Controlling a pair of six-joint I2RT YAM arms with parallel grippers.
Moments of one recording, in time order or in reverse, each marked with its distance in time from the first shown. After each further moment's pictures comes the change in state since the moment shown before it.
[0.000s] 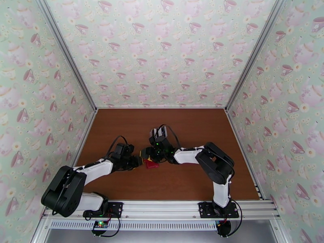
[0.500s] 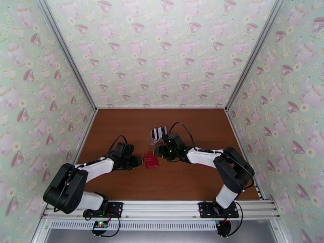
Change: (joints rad) left arm -0.001 0.041 0.039 -0.051 -0.034 0.023; right arm -0.129 -0.190 -0.147 -0.229 0.101 -0.172
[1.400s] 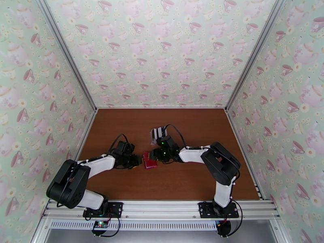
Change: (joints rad) left arm 0.002 0.055 0.048 -0.041 0.023 0.008; right arm 0.058 0.167 0.098 0.046 -0.029 -0.021
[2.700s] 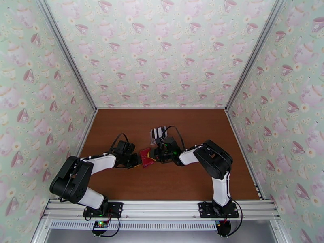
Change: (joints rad) left arm 0.013 0.052 0.004 0.054 0.042 -0.010; right arm -0.037 0.114 -0.104 0.522 -0.243 0.291
